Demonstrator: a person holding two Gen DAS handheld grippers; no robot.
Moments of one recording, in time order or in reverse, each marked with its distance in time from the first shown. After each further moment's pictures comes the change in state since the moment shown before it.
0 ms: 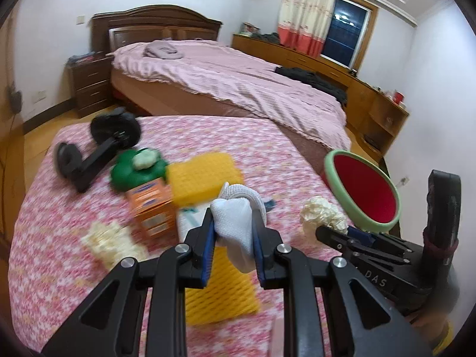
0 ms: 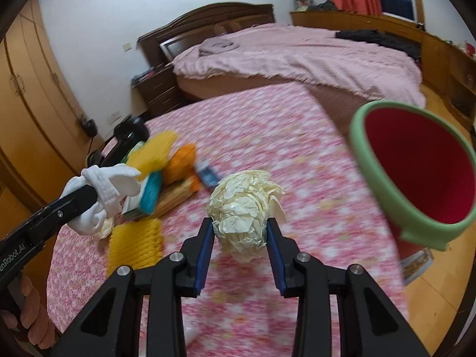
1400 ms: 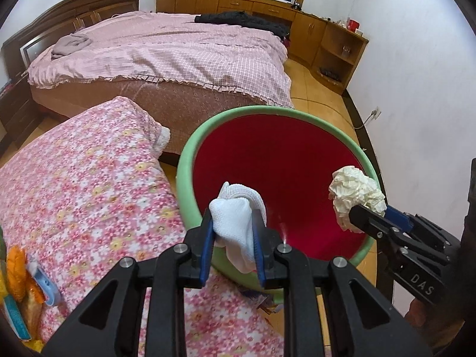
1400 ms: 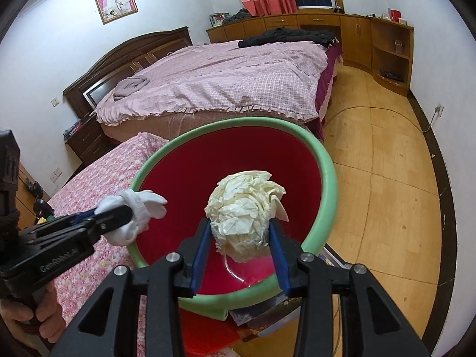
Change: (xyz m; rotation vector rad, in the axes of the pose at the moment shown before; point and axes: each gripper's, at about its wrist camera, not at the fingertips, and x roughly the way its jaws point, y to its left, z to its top) left arm 0.183 -0.223 0.032 0.261 0.244 -0.143; right arm -0.038 -0.232 0.026 0.238 -0.081 -0.204
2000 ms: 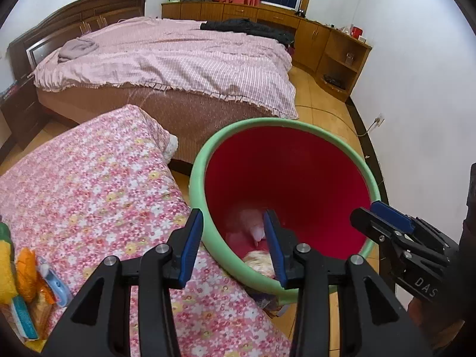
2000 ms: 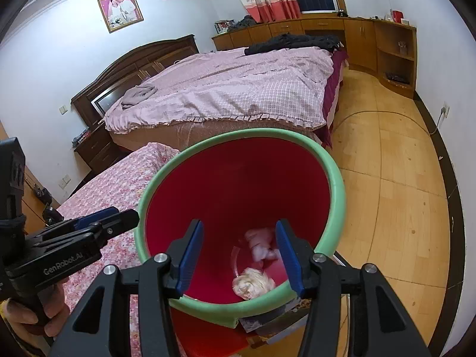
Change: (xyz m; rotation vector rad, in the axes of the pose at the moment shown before) left arm -0.018 0.008 0.003 -0.013 -0.041 0.020; right arm -0.008 0.006 0.005 0.010 -0.039 0.044
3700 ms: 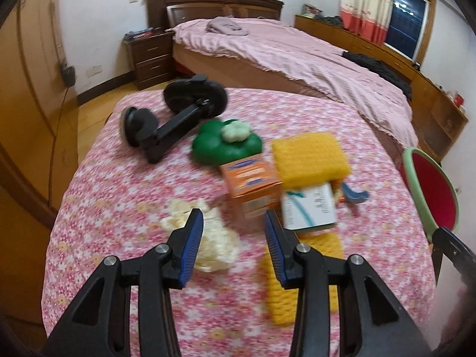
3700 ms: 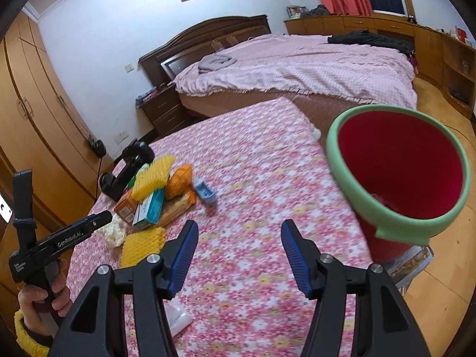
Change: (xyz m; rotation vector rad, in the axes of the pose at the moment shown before) left arm -0.165 0.236 -0.149 -0.409 -0.060 0.424; right arm -0.015 0.199 -0.085 -0.183 0.110 0.250
